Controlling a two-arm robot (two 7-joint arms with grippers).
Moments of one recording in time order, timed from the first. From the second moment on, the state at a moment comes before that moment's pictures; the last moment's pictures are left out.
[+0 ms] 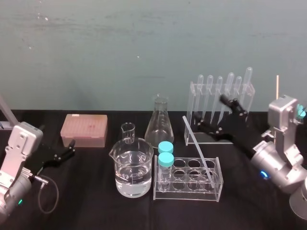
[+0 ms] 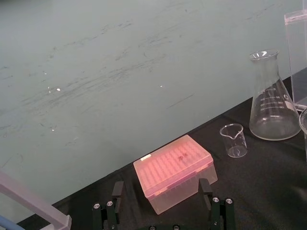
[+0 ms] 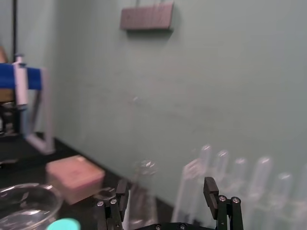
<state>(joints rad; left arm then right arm) -0.20 0.60 0.45 -1.41 -0.25 -0.12 0.03 0.34 0.48 -0.45 -1.34 0.40 -0.30 0.30</state>
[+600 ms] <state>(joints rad) -0.20 0.60 0.45 -1.41 -0.25 -0.12 0.03 0.44 0.44 -0.48 -1.24 0.48 -0.03 0.49</state>
